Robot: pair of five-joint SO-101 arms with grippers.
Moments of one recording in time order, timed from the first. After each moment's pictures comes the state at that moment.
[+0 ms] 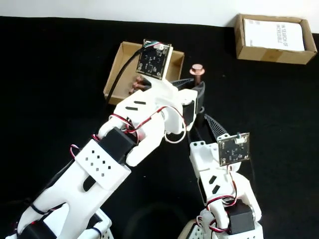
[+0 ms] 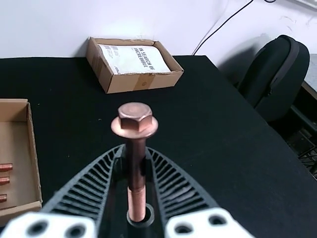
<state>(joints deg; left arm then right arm) 36.1 -34.0 25.4 30.8 22.2 -17.3 -104.6 79.7 42.2 4.4</state>
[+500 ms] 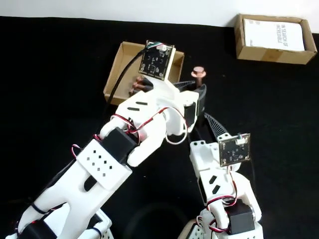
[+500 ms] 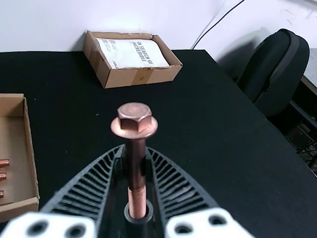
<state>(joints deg) 36.5 -33.5 25.6 32.0 22.2 -17.3 -104.6 79.7 40.7 4.4</state>
